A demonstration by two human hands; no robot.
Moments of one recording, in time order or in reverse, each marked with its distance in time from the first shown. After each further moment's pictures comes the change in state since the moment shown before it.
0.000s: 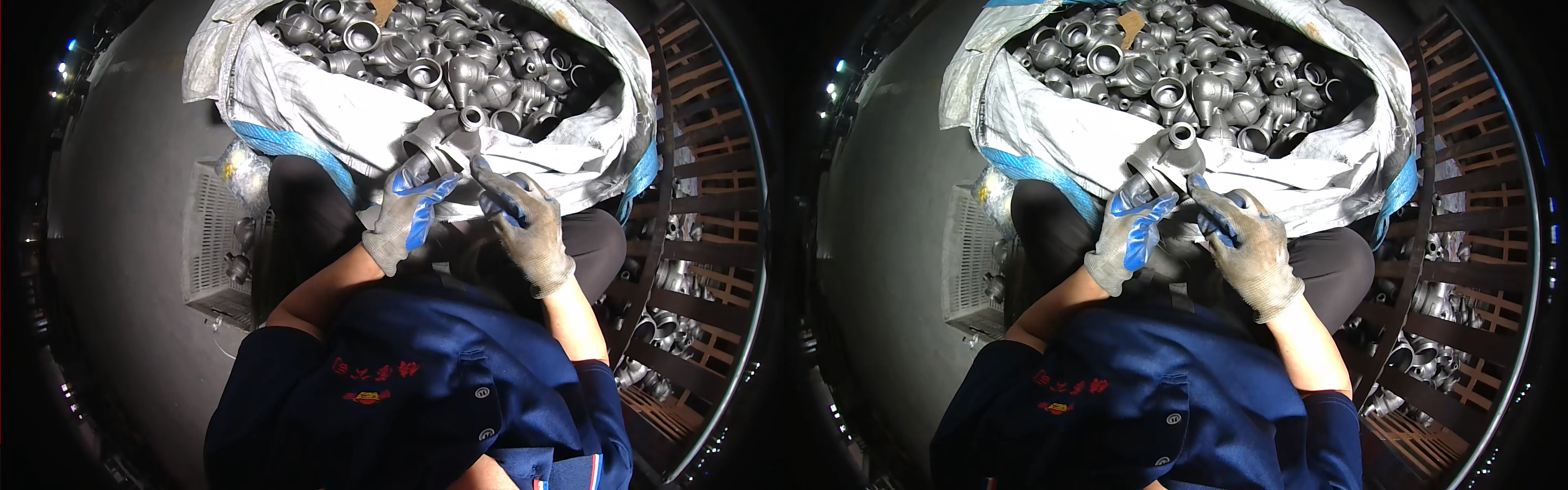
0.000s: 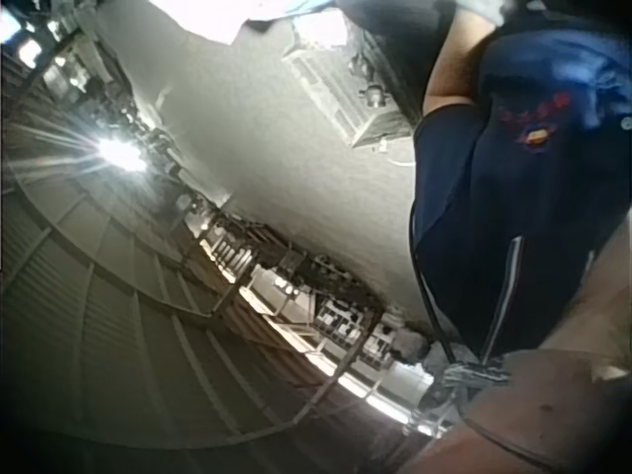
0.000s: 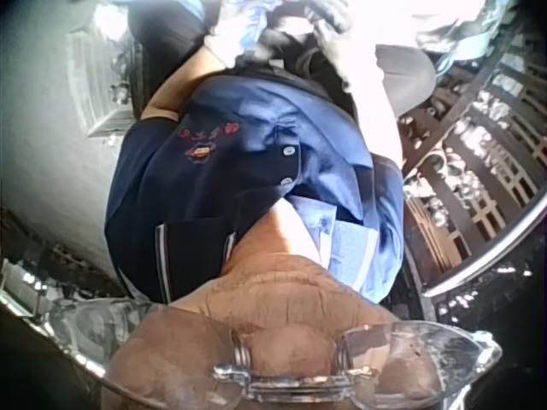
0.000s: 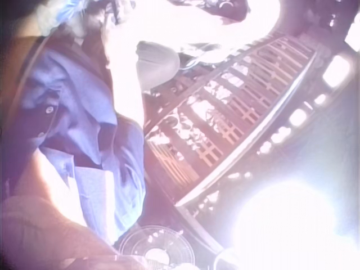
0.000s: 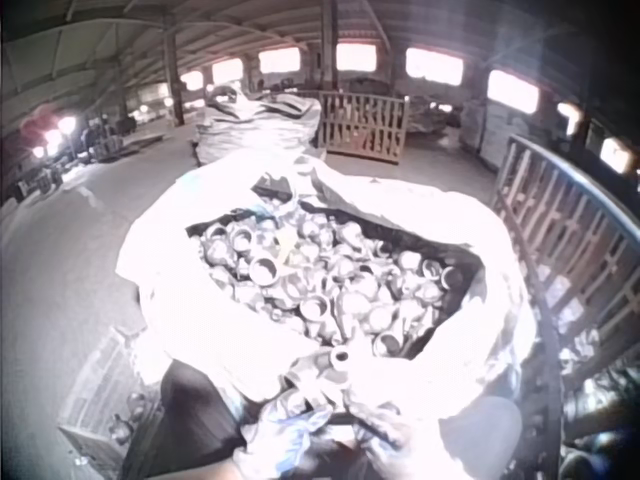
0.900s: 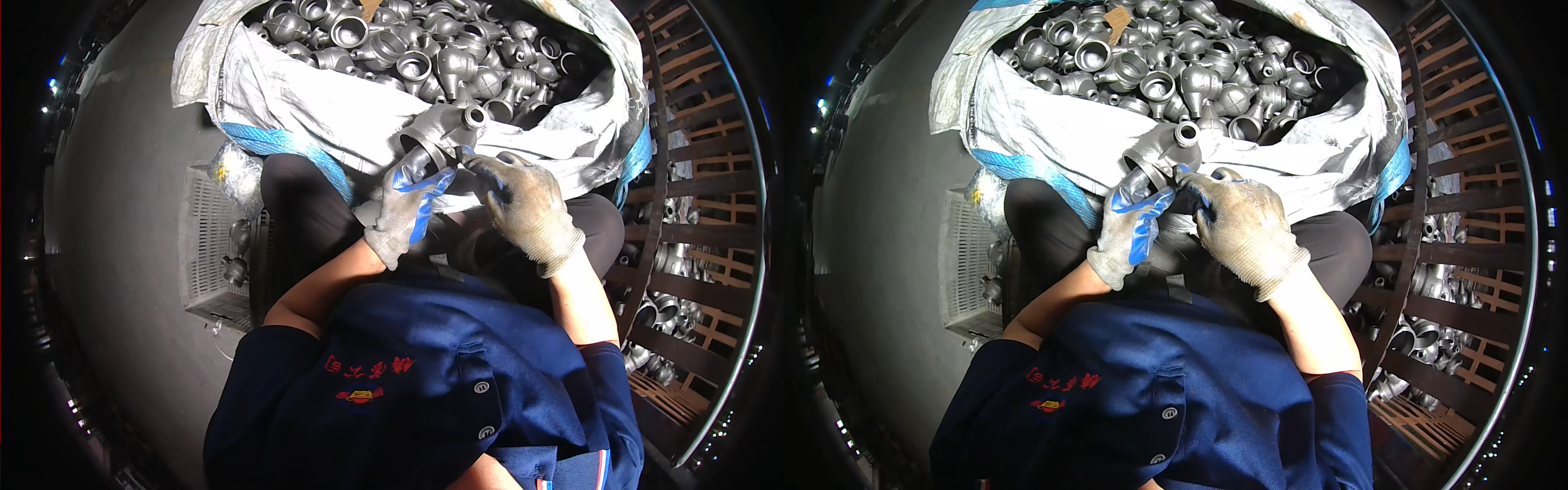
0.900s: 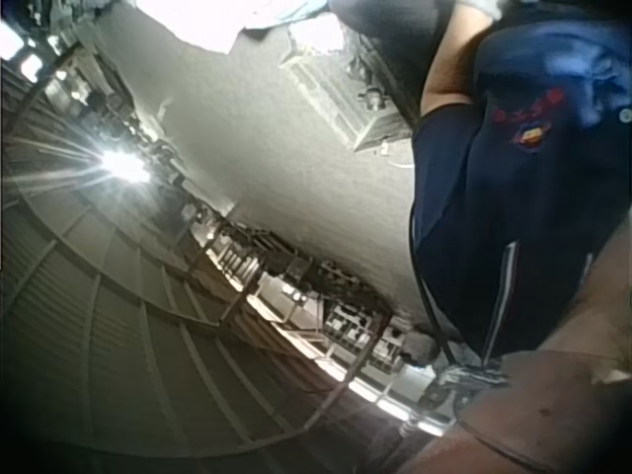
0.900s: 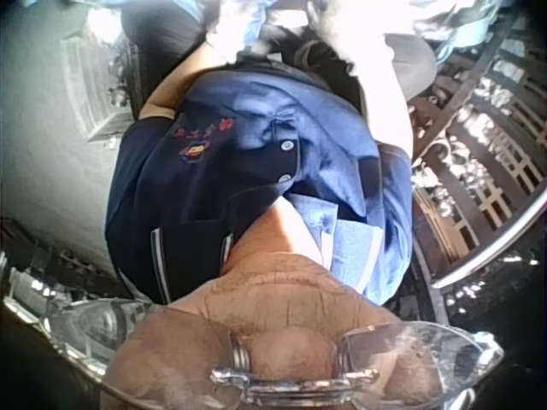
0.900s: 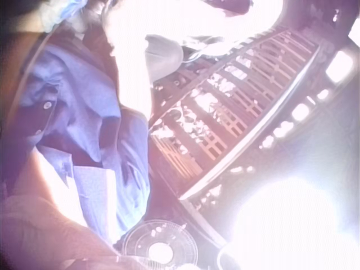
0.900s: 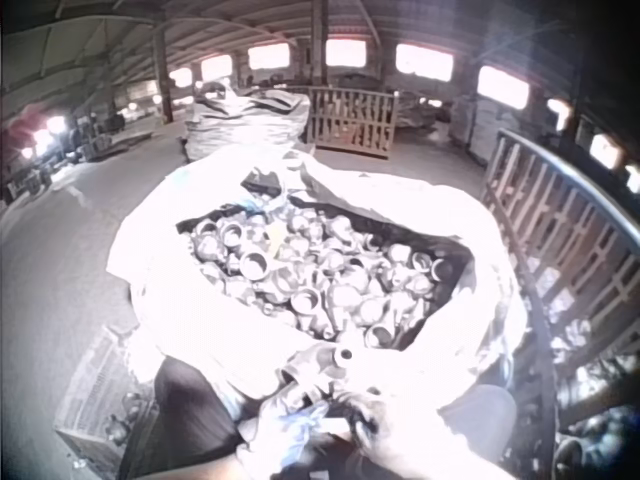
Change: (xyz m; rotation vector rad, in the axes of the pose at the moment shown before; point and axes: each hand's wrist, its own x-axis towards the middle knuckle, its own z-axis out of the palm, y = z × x) left_hand -0.003 -0.006 0.005 0.054 0.024 -0.011; right_hand 0.015 -0.016 -0.013 -0.334 -0.165 0.016
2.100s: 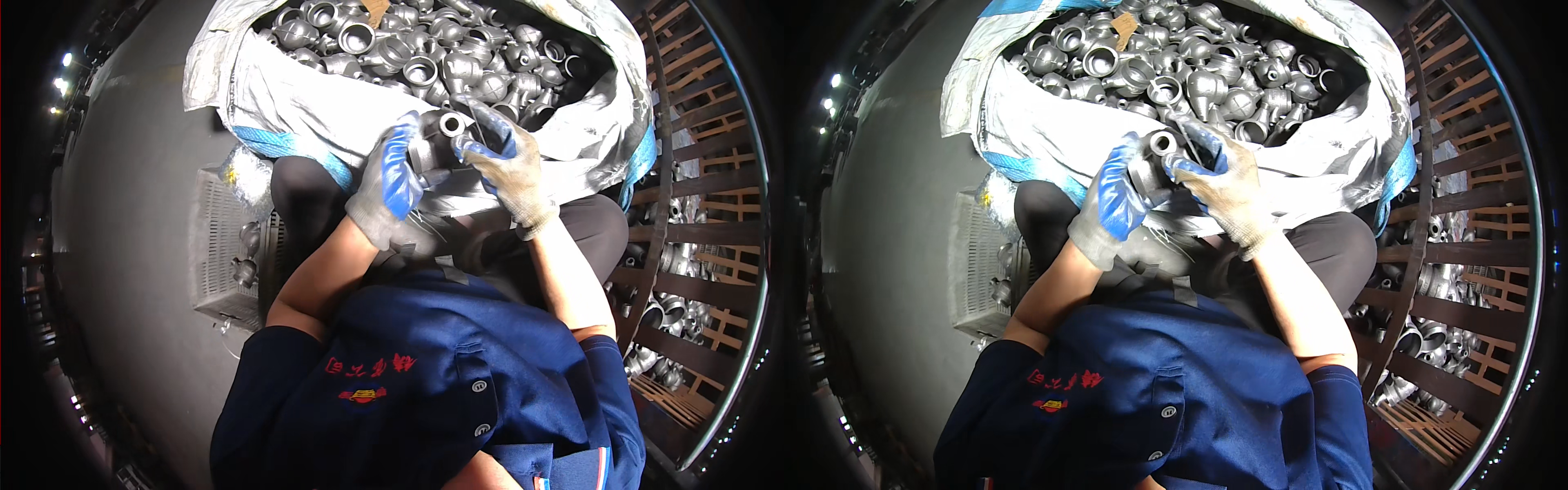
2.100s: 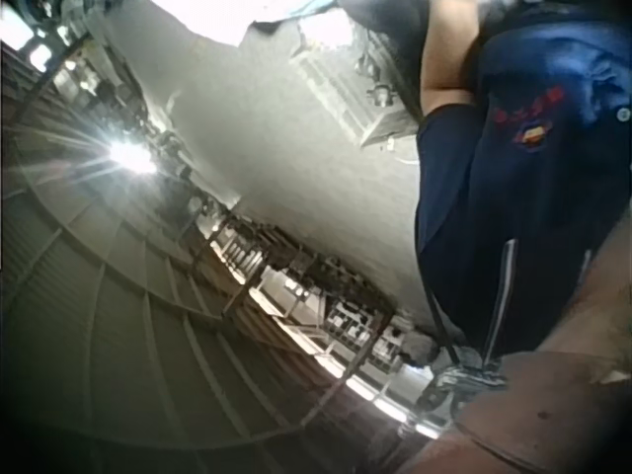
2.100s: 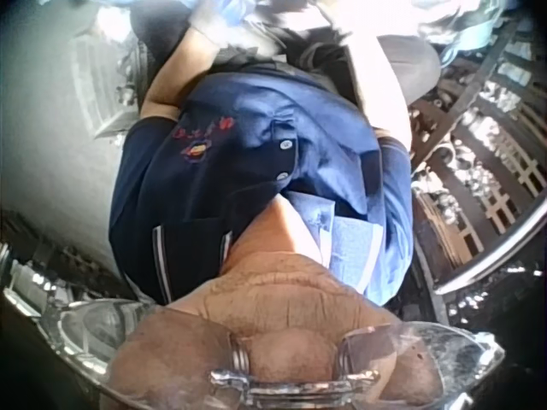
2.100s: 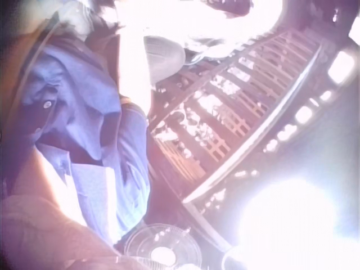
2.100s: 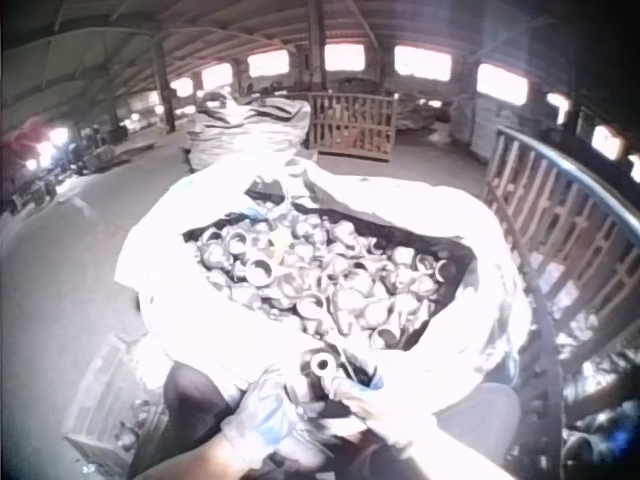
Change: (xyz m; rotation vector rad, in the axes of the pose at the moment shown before) left_hand 0.027 0.033 -0.014 -0.306 -0.116 -0.215; right_hand 0.037 0.015 0.037 1.121 0.151 0.215
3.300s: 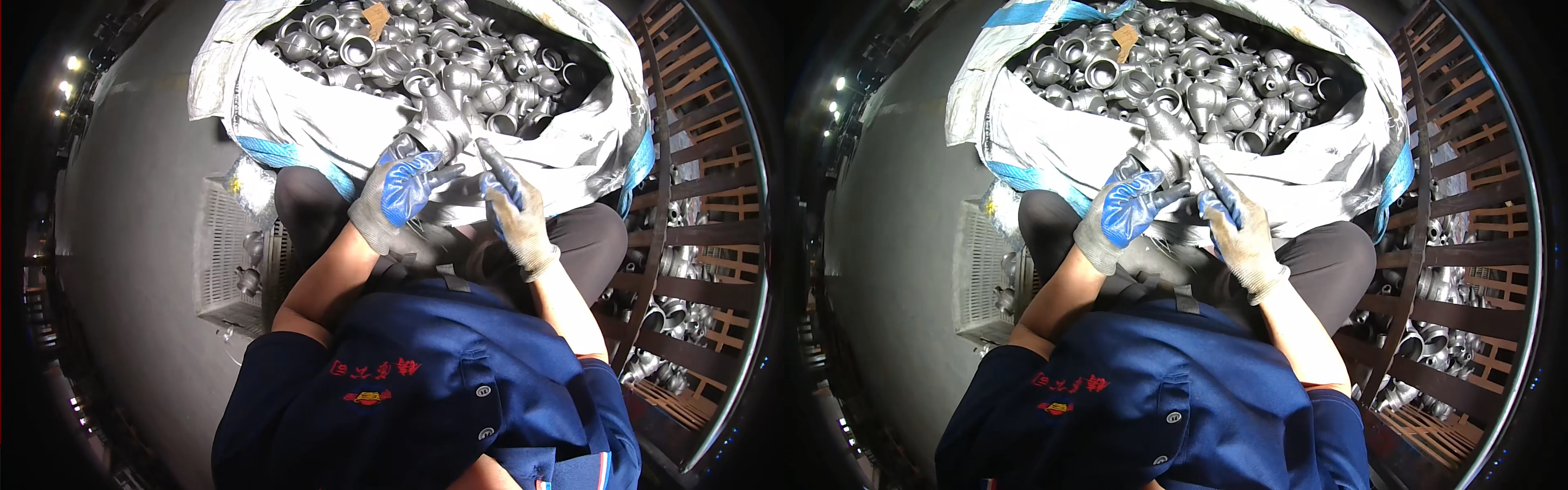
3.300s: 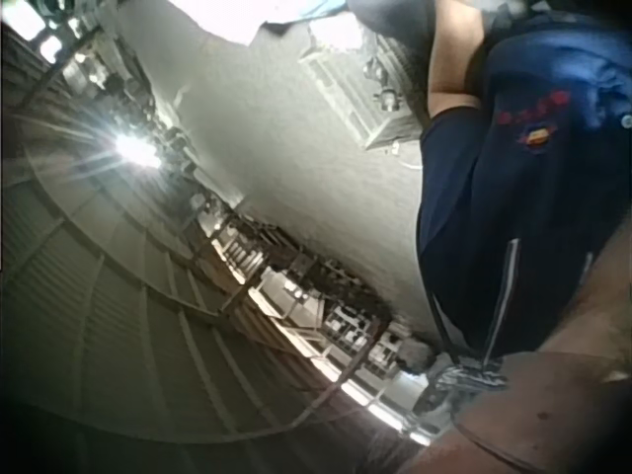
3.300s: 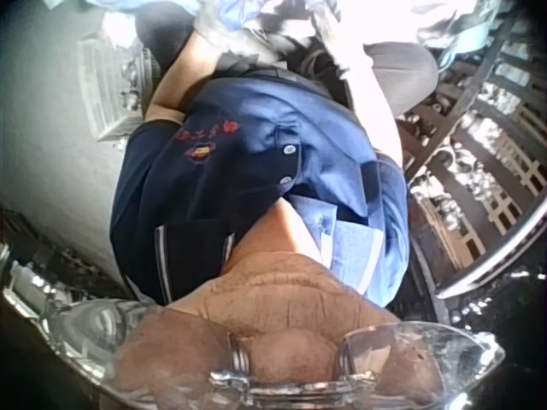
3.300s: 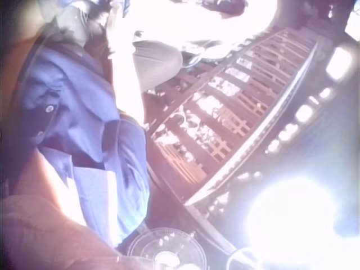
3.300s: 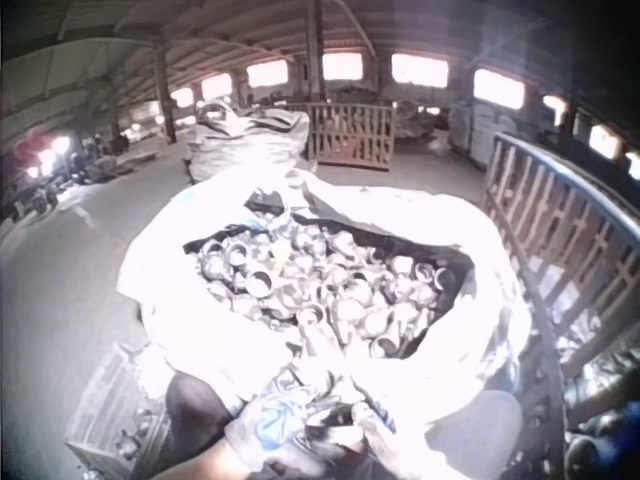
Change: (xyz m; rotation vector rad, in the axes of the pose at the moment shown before) left_hand 0.004 -0.009 -0.025 -0.233 -0.119 -0.040; right_hand -0.044 0.011 -0.013 -0.207 0.056 0.003
